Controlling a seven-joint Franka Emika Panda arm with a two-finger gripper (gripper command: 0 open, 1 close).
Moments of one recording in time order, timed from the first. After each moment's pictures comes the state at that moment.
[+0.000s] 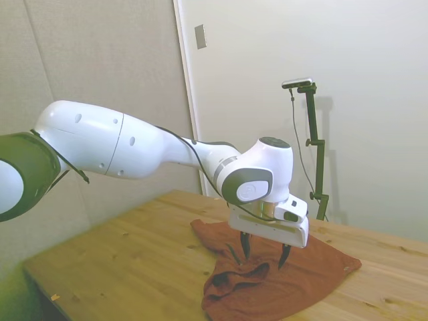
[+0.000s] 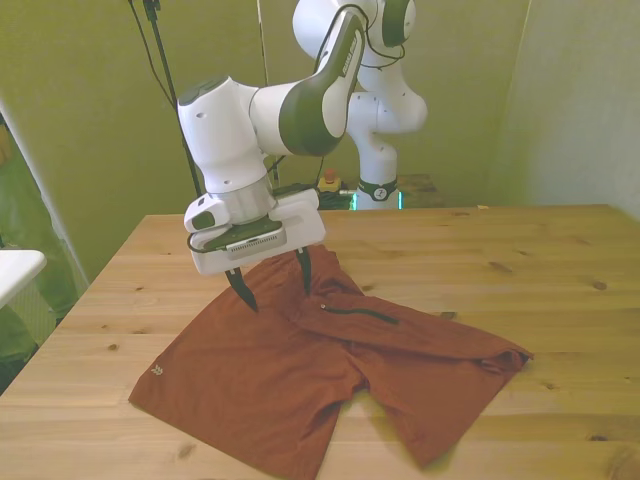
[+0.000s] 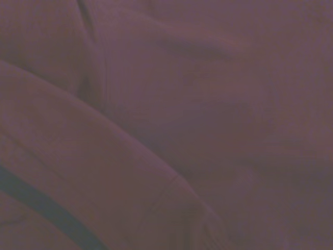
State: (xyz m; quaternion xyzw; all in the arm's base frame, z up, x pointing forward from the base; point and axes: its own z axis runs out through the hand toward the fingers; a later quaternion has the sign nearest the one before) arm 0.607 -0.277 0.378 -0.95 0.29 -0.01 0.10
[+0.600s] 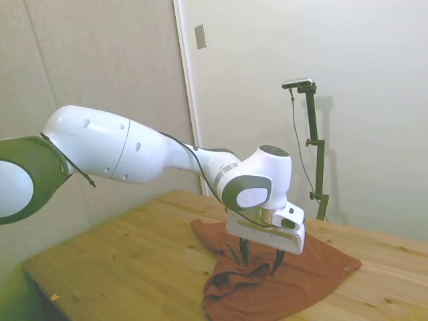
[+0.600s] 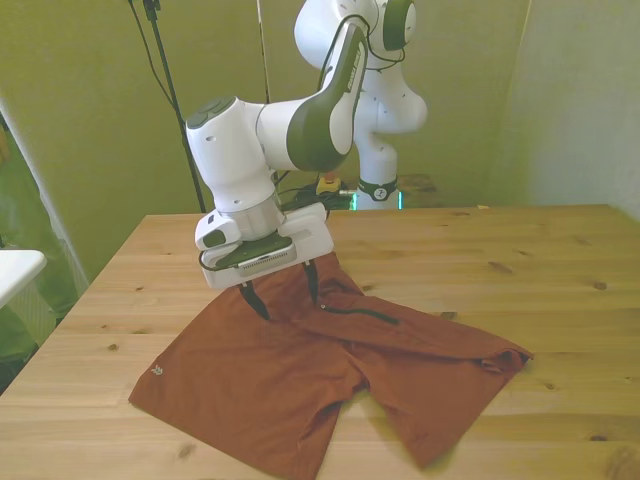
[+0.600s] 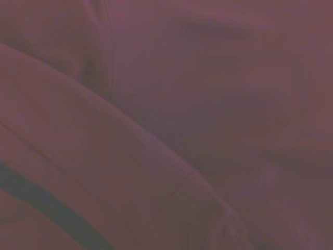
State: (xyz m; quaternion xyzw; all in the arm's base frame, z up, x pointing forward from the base) arm 0.607 -0.271 0.361 -0.95 0.29 0.00 0.10
